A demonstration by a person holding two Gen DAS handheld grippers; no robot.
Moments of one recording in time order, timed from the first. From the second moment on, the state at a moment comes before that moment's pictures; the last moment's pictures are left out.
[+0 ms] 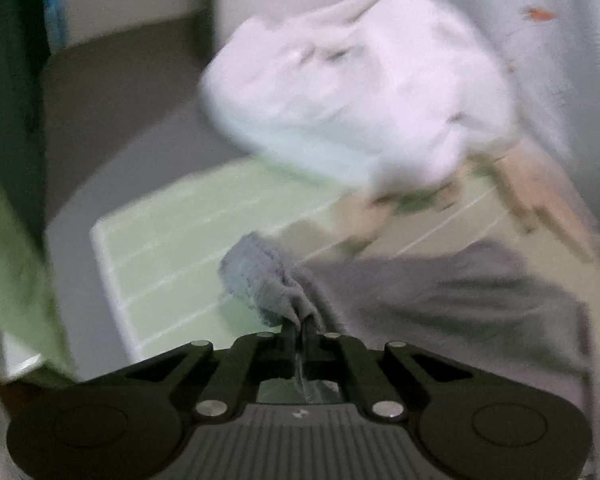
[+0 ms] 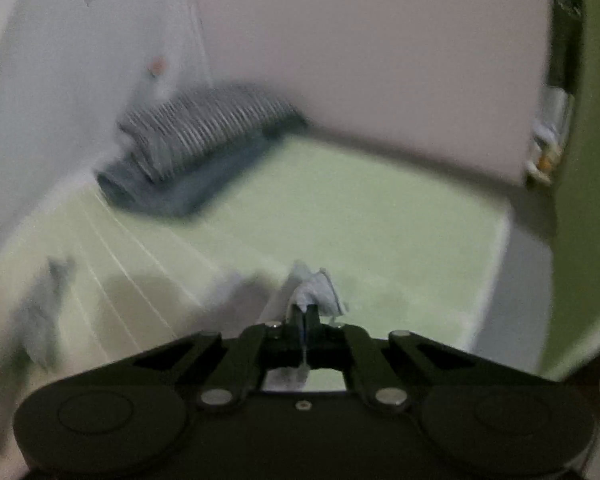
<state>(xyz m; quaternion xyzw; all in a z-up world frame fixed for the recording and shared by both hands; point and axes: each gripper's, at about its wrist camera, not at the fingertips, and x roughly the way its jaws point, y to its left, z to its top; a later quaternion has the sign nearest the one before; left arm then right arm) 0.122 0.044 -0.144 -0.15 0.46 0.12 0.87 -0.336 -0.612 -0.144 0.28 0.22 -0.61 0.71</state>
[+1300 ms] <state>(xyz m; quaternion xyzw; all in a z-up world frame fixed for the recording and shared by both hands) 0.060 0.035 -0.142 -0.10 0.47 0.18 0.86 -0.376 -0.659 -0.185 0.26 0.35 -0.59 0.68</state>
